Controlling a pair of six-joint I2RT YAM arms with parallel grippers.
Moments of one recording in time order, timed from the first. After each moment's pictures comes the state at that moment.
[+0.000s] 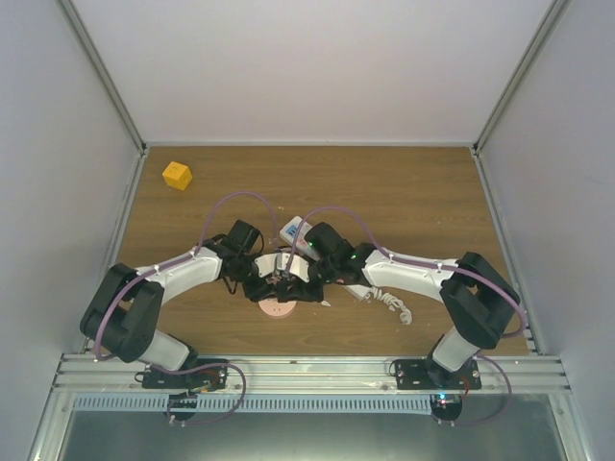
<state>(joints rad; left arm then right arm) -0.48 1.48 0.73 -0.49 0.40 0.64 0.88 1.63 0.95 -0.23 -0.56 -0.44</state>
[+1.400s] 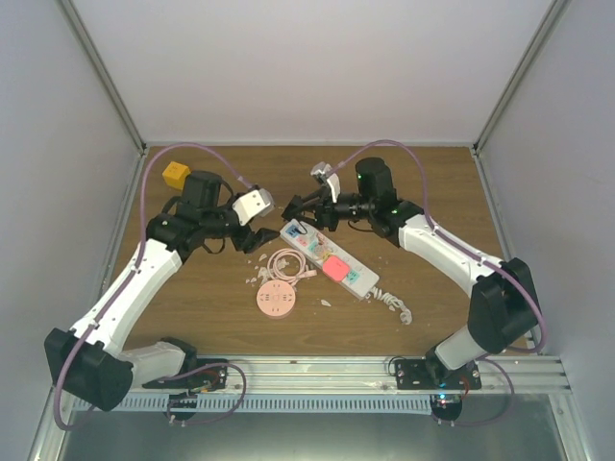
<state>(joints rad) -0.35 1.17 1.10 -0.65 0.55 0.52 0.55 1.54 1.16 -0.05 -0.82 0.09</state>
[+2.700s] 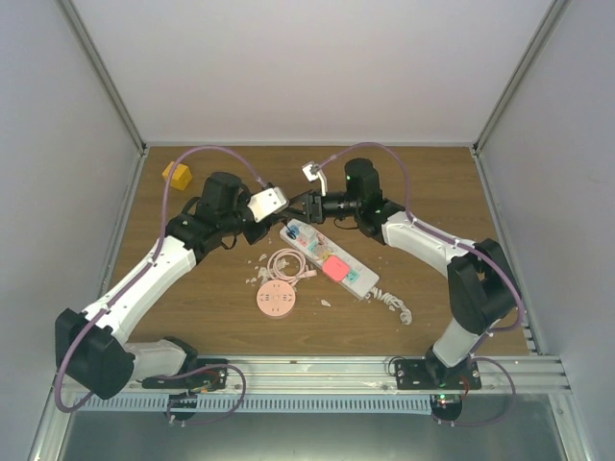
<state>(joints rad) -0.46 1.25 1.08 -0.47 0.28 0.53 0.57 1.68 1.17 0.24 -0.93 0.54</state>
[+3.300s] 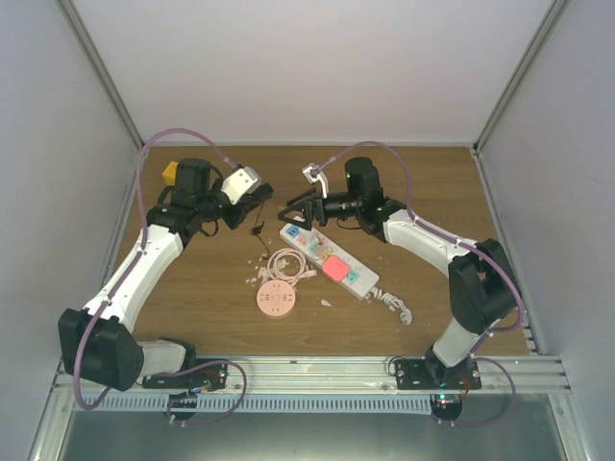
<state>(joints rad) -0.26 1.26 1.11 -0.48 0.42 0.47 0.56 1.68 1.18 0.17 -0.95 0.44</state>
